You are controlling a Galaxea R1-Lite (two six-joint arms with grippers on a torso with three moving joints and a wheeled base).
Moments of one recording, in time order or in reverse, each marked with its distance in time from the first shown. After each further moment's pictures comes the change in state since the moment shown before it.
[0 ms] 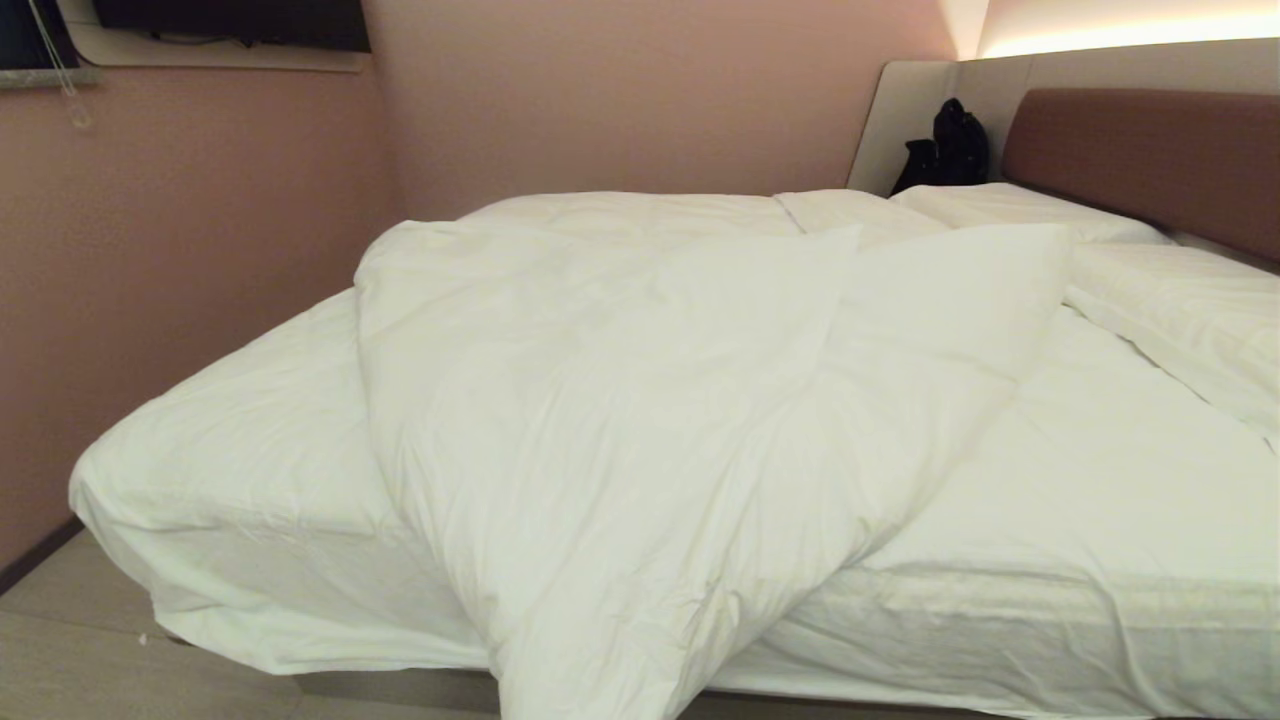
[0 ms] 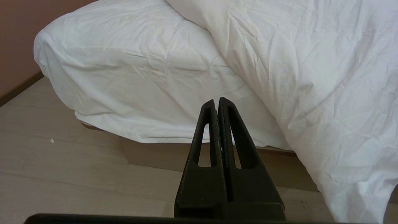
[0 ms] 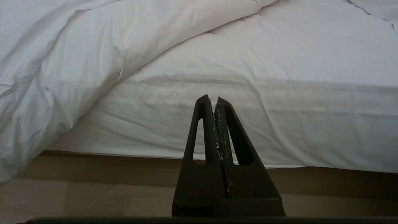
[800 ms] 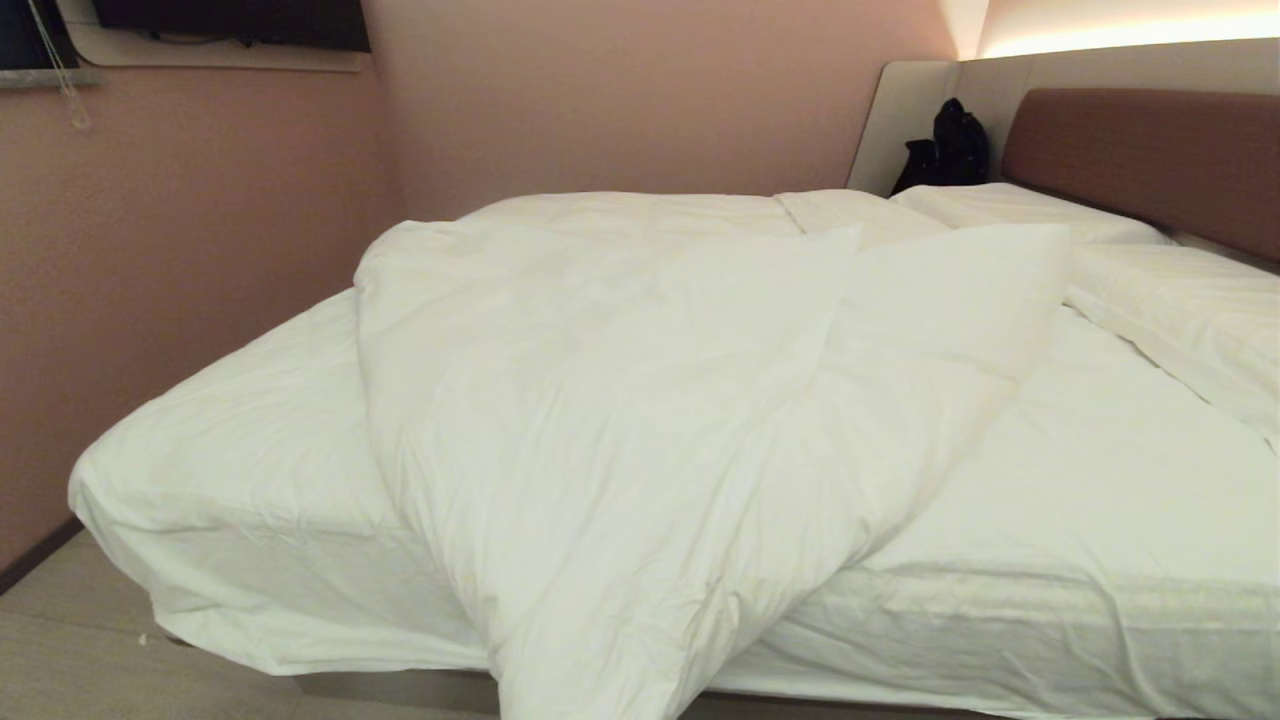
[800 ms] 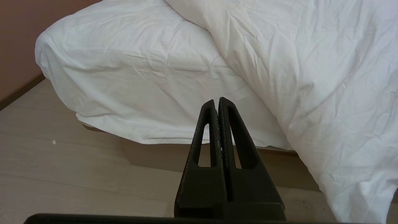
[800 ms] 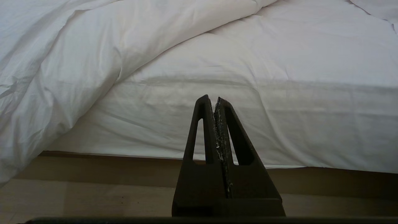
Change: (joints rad) left arm 0.000 0.000 0.000 -0.002 0.000 0.014; right arm 0.000 0.000 0.000 0.000 0.000 0.000
